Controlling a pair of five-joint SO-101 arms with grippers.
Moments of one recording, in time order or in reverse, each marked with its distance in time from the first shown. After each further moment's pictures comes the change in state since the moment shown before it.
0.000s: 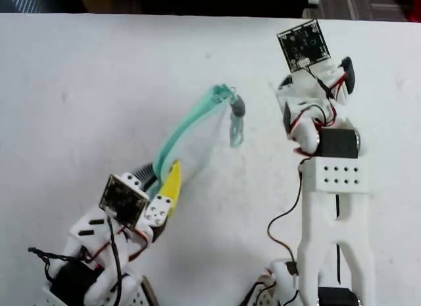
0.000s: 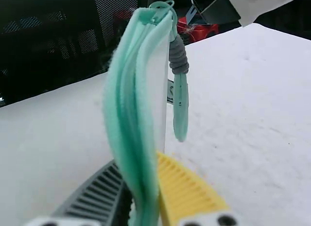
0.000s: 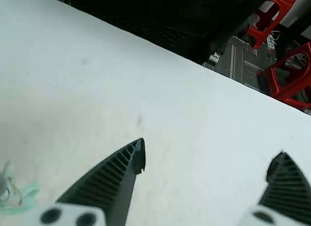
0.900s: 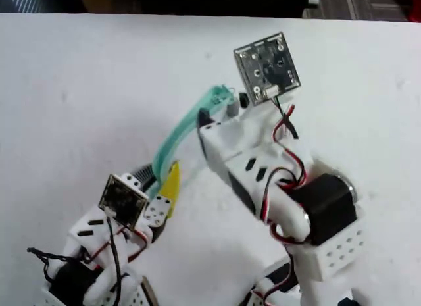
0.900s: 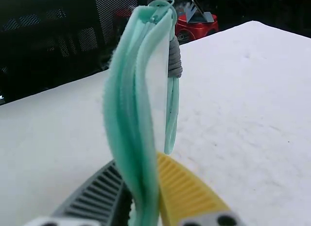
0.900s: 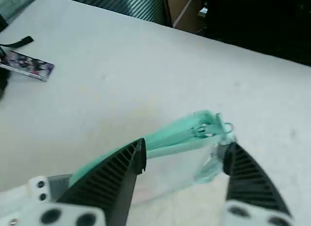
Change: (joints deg) left arm 0.0 -0.1 -0.4 1.0 0.0; right arm -35.0 -7.5 -27.2 35.1 -32.6
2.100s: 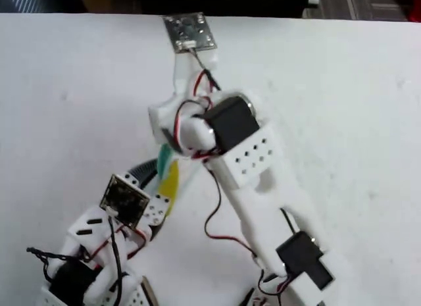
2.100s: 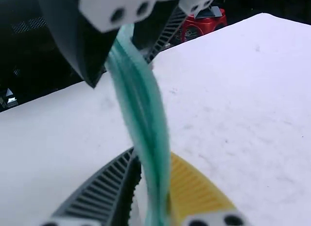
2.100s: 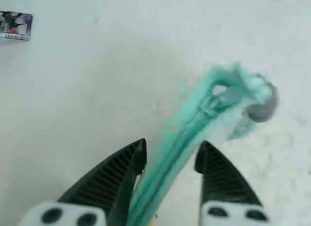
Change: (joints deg) left arm -0.3 0.2 0.2 -0.1 -2.6; right arm -4.6 35.8 -24.0 11.2 -11.8
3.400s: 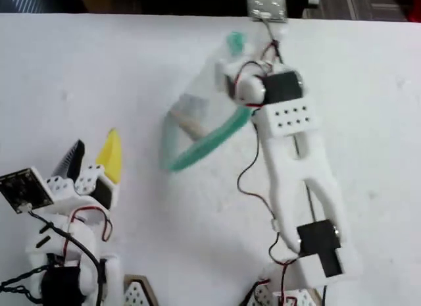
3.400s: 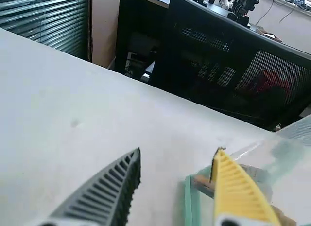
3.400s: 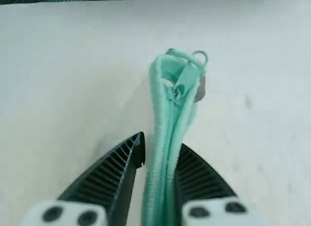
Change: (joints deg) left arm -37.7 0.1 -2.6 -0.8 22.6; right arm 24.4 1.6 25.8 -33.1 10.3
